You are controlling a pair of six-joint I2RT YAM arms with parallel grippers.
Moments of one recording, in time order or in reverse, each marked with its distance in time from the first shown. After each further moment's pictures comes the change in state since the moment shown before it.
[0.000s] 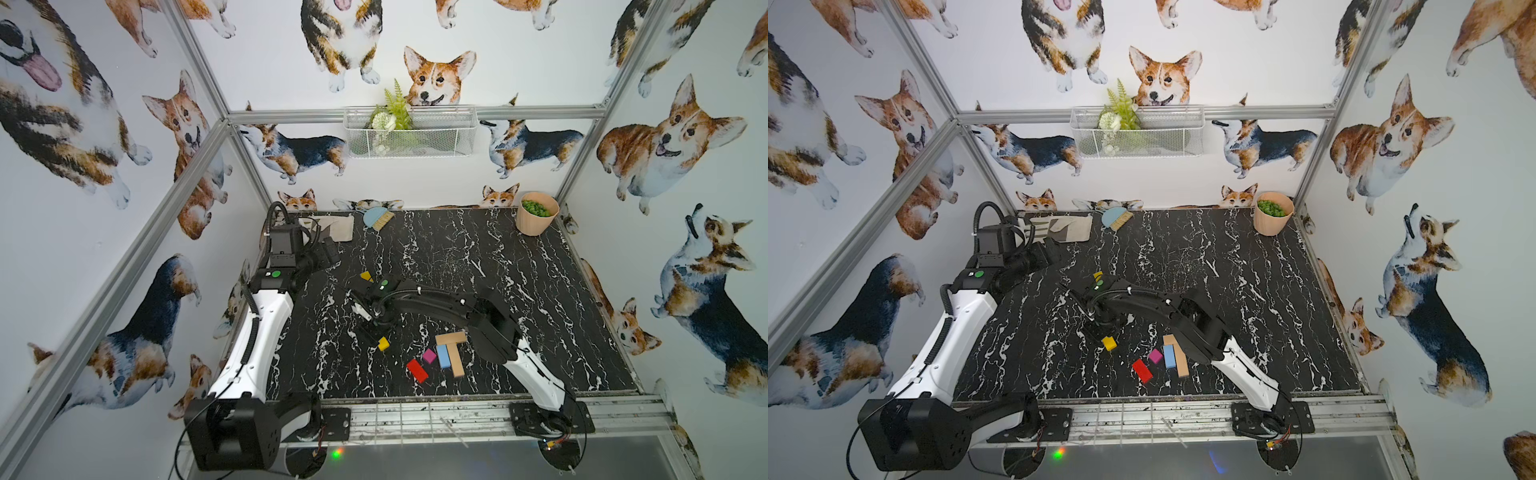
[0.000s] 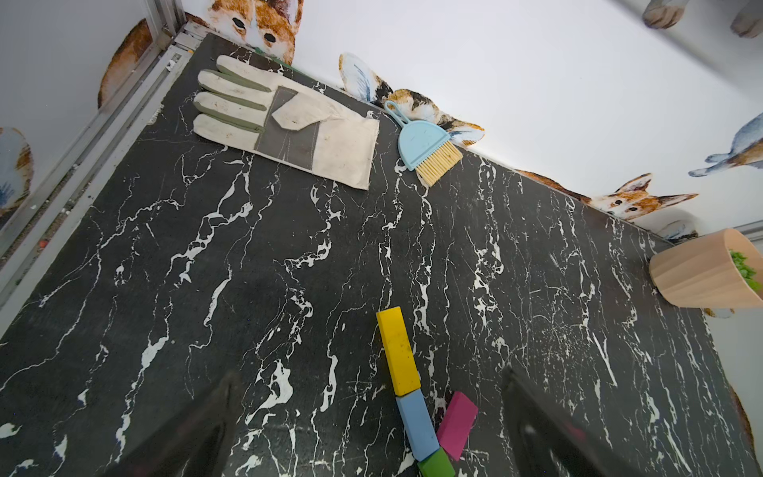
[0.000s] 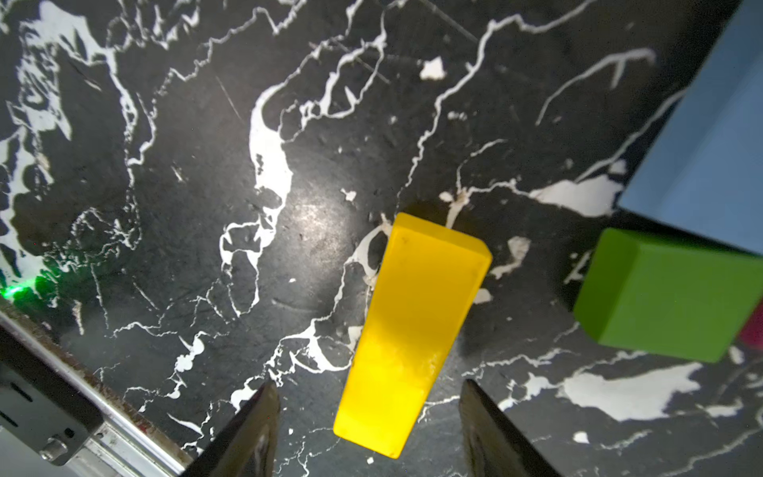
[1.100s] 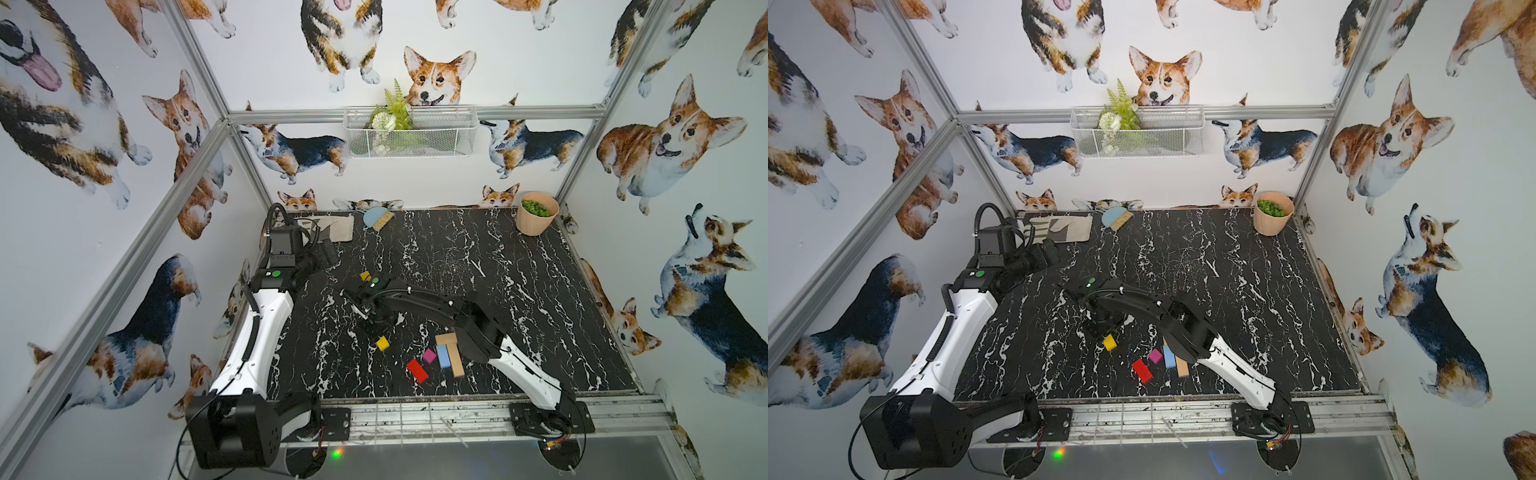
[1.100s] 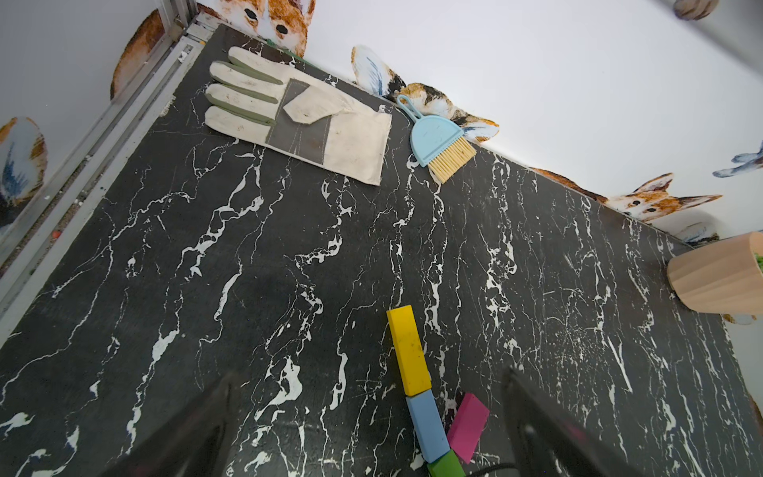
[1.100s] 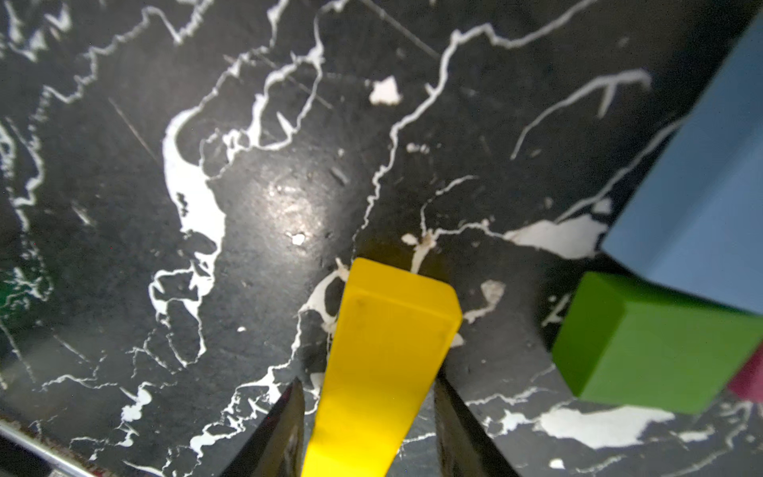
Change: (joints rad) left arm 0.012 0.010 -0.013 0.001 -0.010 0.003; right arm 0.000 0.154 0.237 -0.178 0.057 0.001
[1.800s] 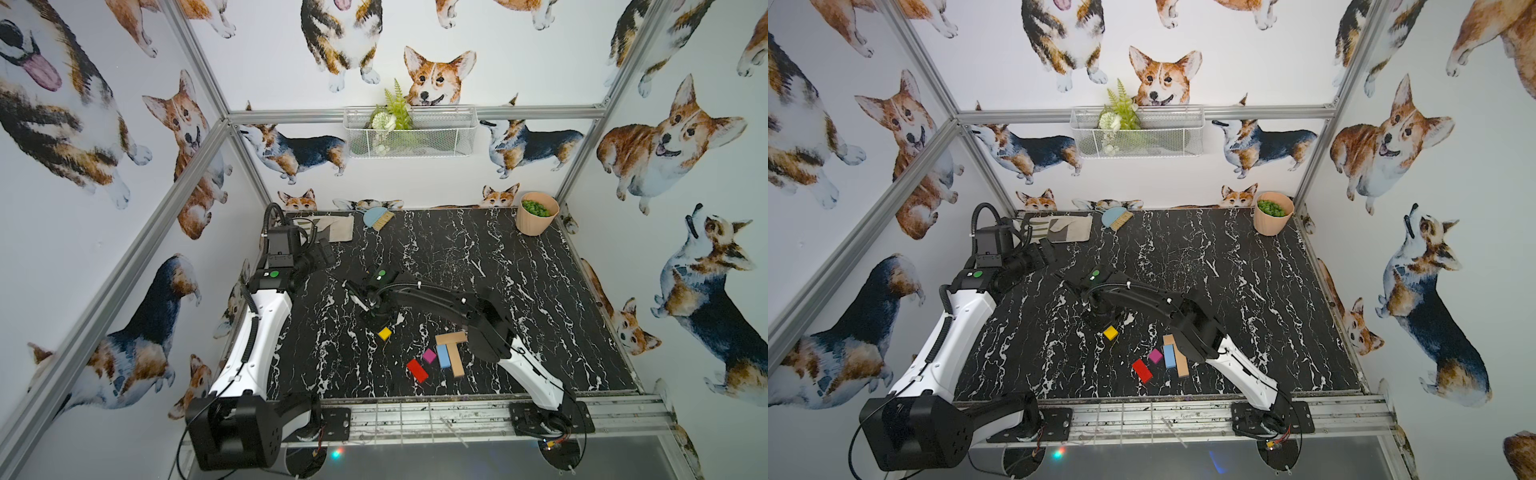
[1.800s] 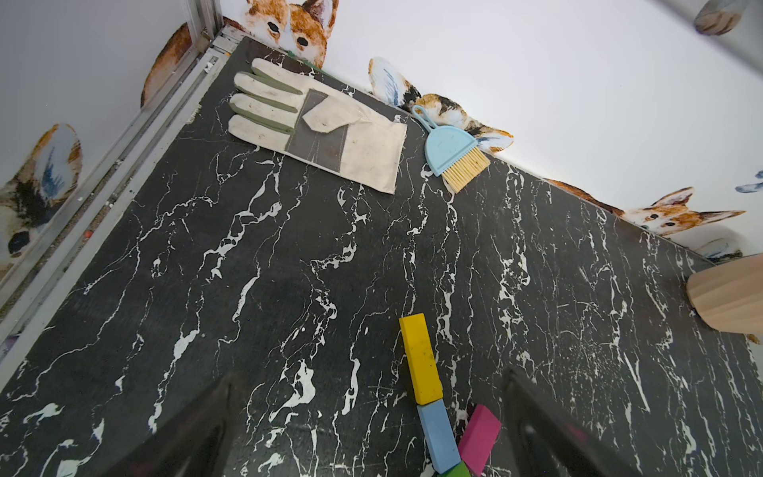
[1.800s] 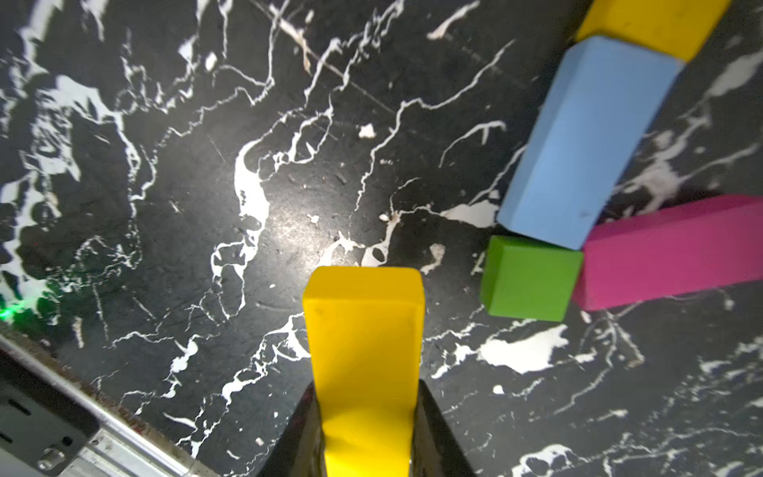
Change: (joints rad) left arm 0.015 -0.006 0.004 -0.004 -0.030 0.000; right arm -0.032 -0.138 -0.059 0.035 0.047 0.008
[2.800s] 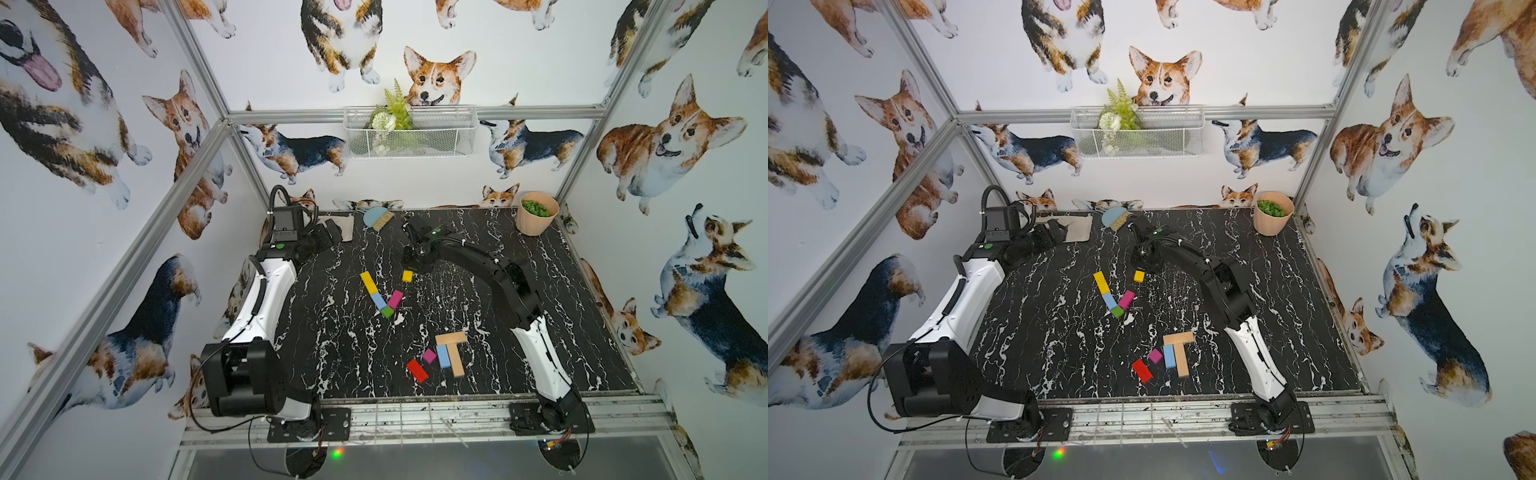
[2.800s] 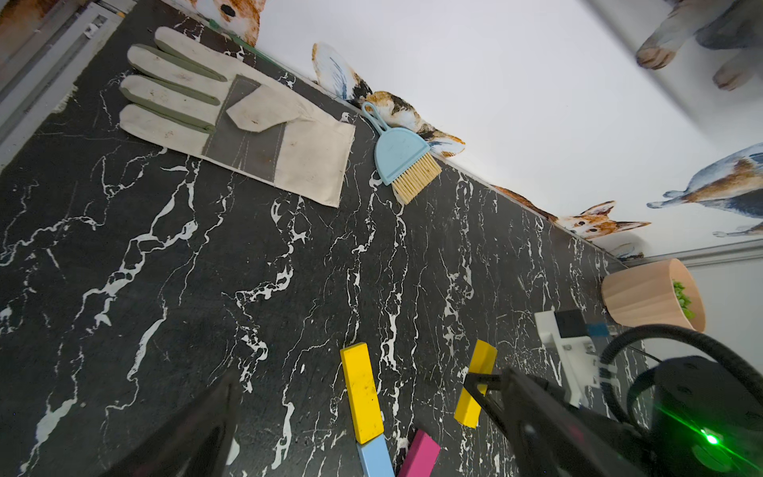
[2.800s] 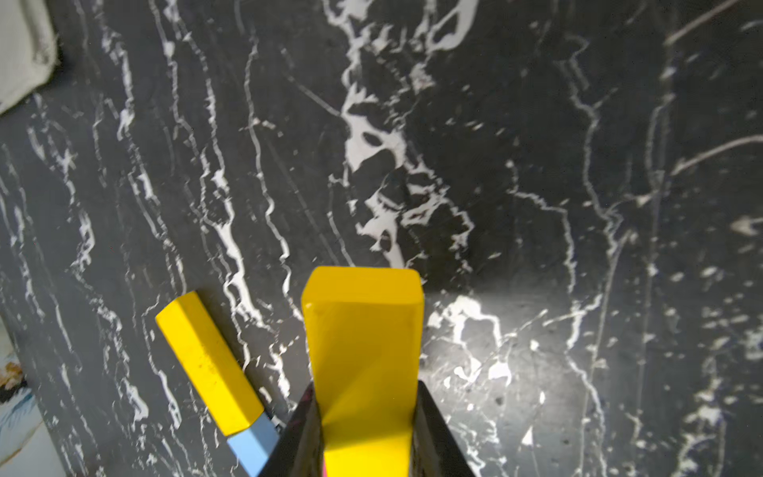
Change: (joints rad) left arm 0.013 0.255 0.196 0.037 0.179 -0.076; right arm -0.410 -0.021 -0.161 0.386 -0.048 0.571
